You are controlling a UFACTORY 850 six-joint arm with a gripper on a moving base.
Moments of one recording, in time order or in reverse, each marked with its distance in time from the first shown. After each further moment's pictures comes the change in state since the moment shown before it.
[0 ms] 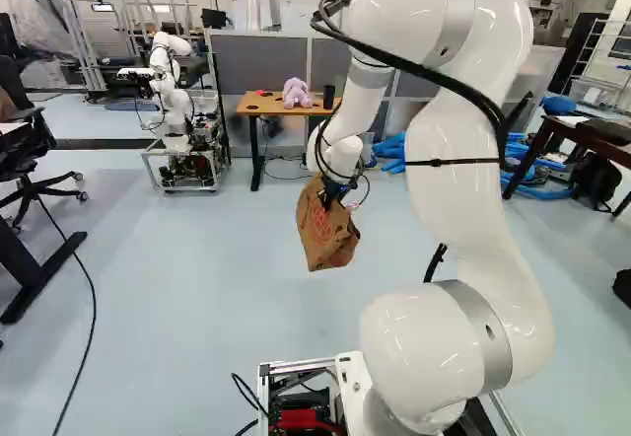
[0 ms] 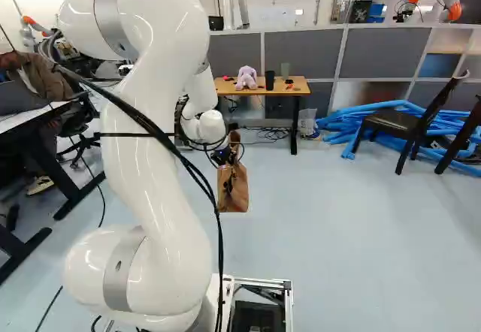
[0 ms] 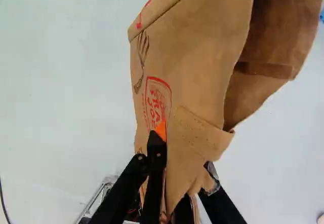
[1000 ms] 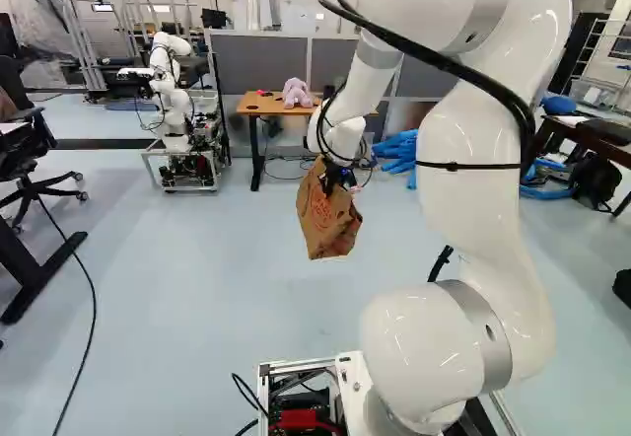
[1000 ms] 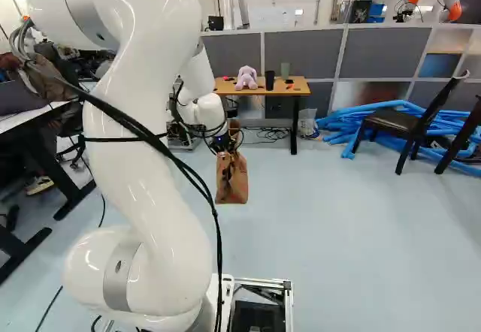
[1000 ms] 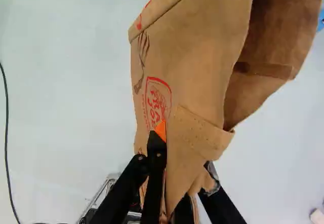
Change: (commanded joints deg) arm -0.2 6.1 -1.8 0.0 -8.1 0.0
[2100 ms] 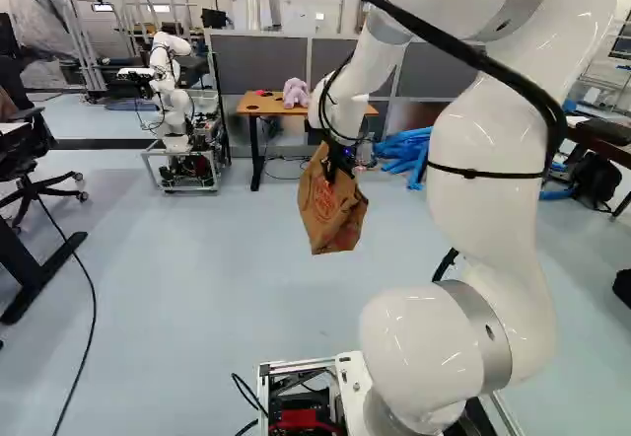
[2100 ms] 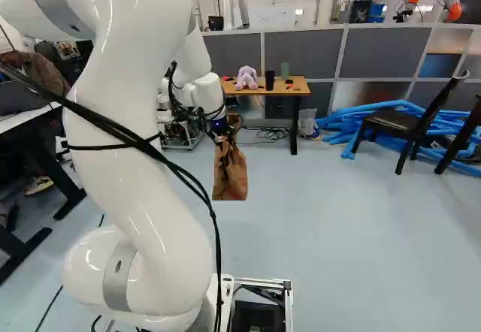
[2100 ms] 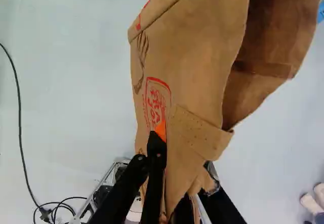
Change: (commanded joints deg) arm -0.2 5.8 -3.3 0.0 -13.6 0.0
